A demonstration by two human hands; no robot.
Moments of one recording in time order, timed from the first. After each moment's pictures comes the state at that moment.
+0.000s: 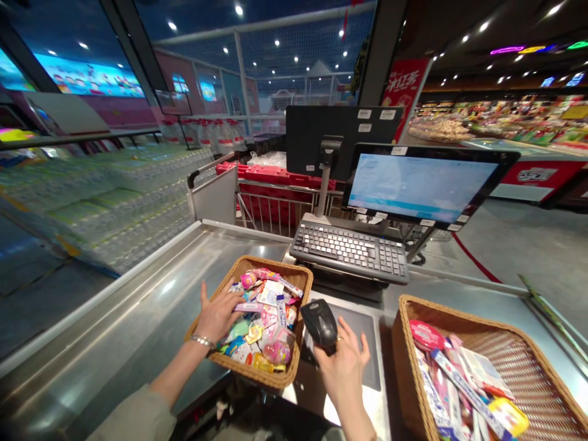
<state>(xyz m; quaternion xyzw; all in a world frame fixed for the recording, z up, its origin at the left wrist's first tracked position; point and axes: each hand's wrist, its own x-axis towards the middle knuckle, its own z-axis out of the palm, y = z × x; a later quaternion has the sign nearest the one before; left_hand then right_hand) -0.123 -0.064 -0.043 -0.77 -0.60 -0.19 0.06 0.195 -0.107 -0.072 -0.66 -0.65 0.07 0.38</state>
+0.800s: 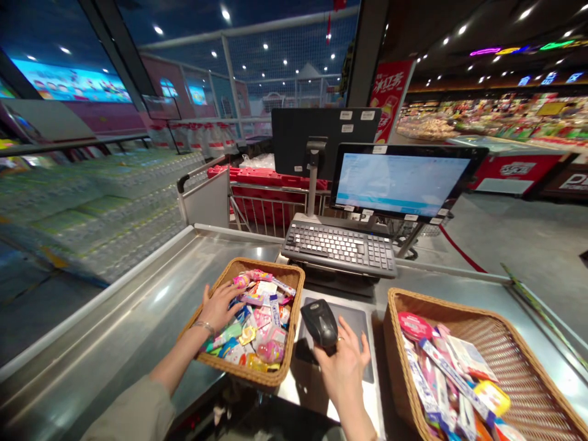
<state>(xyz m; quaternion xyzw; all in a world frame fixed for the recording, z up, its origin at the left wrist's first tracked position) -0.130 -0.029 -0.070 -0.74 -0.67 -0.10 -0.02 0.213 -0.115 -0.068 -0.68 -0.62 0.11 0.38</state>
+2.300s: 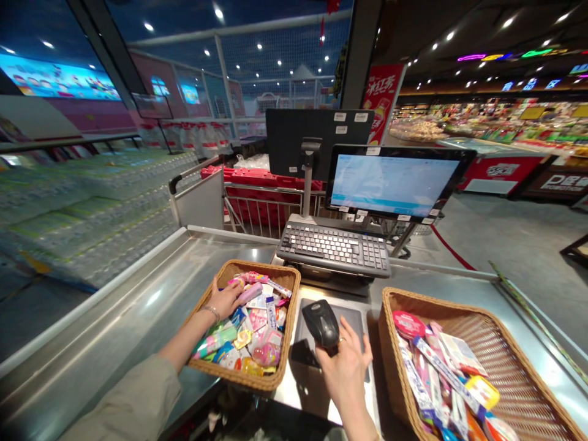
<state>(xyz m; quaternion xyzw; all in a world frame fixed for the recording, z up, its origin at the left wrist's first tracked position) -0.130 0.021 -0.087 -0.79 -0.60 -0.01 -0.06 0.220 -0.114 -0.064 -0.69 -0.60 0.10 0.39</state>
